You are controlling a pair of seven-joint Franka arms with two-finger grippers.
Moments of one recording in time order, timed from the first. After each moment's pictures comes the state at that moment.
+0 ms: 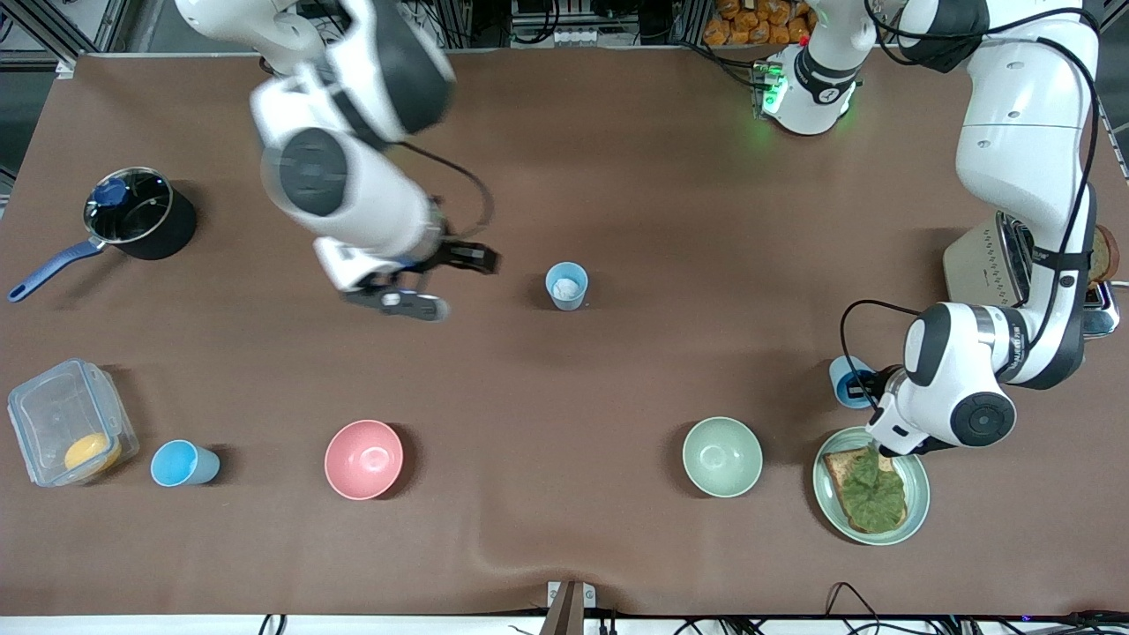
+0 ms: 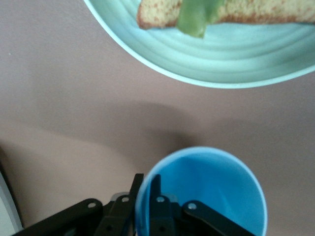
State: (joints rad) left arm 0.06 0.79 -0.13 -1.39 0.21 1.81 -0.32; right arm 0.69 0.37 -0.28 -1.36 0.31 1.54 0.61
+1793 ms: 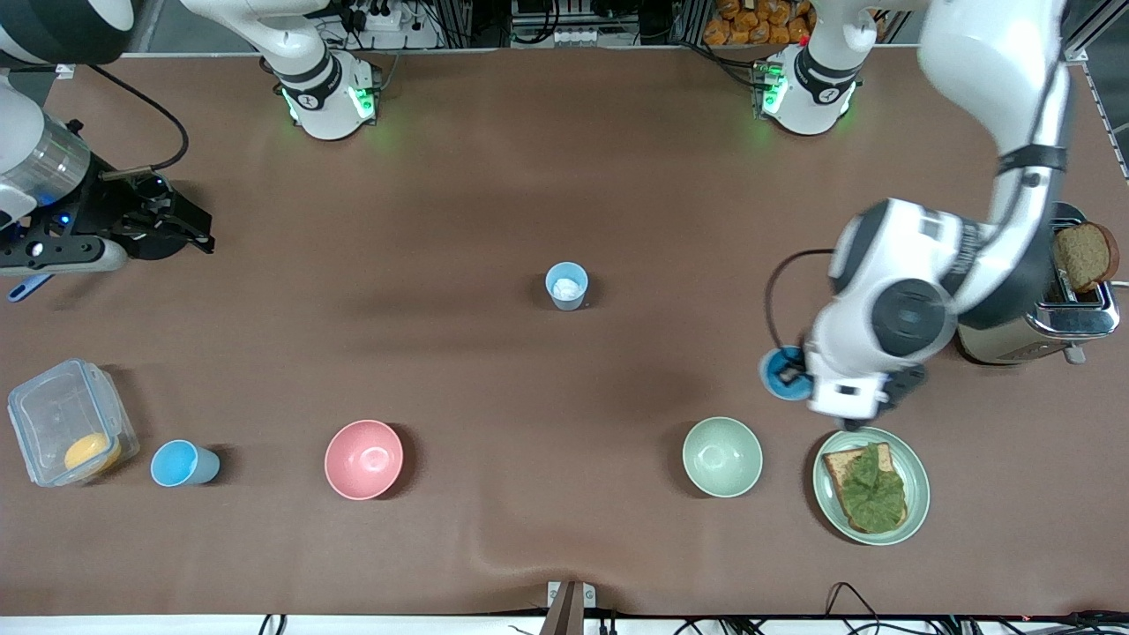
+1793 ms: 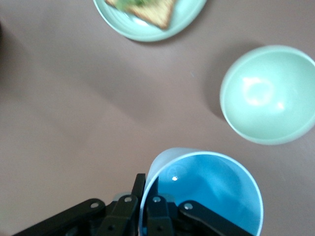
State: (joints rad) left arm -0.16 0.55 -0.27 -1.39 0.19 1.74 -1.07; right arm 0.05 -0.02 0.03 -1.68 0.00 1.64 0.03
